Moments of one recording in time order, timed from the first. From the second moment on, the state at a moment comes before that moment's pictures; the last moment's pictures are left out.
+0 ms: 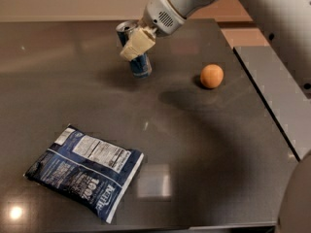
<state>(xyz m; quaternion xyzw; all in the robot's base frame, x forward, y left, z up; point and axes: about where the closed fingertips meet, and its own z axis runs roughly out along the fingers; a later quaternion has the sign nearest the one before) 0.610 0.056 0.963 -0.62 0.68 0.24 0.30</state>
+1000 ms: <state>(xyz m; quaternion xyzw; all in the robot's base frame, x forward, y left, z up) 0.575 0.018 0.927 -0.68 0.72 0.11 0.10</state>
